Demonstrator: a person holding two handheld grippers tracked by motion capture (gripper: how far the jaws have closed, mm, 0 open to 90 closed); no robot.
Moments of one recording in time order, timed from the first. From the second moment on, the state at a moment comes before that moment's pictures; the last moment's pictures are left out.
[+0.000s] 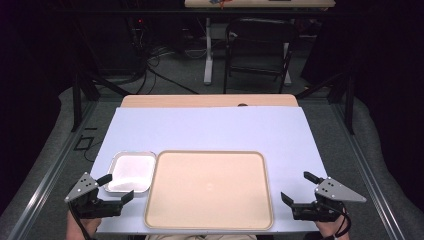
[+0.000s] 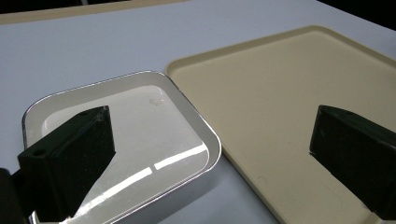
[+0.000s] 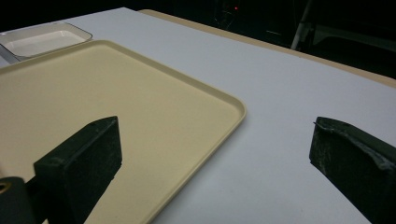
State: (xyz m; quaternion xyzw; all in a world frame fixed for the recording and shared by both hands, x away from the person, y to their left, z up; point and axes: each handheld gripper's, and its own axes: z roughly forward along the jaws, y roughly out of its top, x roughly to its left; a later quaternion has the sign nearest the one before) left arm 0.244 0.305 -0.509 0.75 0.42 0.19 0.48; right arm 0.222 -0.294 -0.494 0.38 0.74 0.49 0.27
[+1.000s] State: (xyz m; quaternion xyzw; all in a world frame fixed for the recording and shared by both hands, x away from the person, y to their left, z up) left arm 0.265 0.309 -0.502 0.75 0.48 0.15 0.42; right arm 0.226 -0.289 -0.496 0.37 0.76 0.47 0.26
